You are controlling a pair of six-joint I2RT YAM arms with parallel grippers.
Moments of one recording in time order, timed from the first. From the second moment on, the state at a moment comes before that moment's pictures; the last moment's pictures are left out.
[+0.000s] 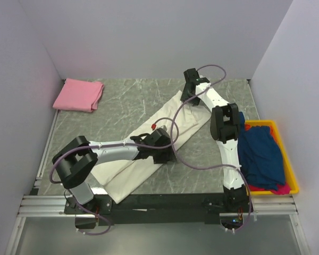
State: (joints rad) left arm -0.97 1.67 0.96 -0.20 0.04 -1.05; right arm 0.27 2.43 2.13 -0.78 0.21 0.58
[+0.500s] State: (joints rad) left arm -0.92 1.39 0.98 -0.59 -0.36 -0.77; right arm 0.39 1.80 1.53 -0.71 0.25 0.77
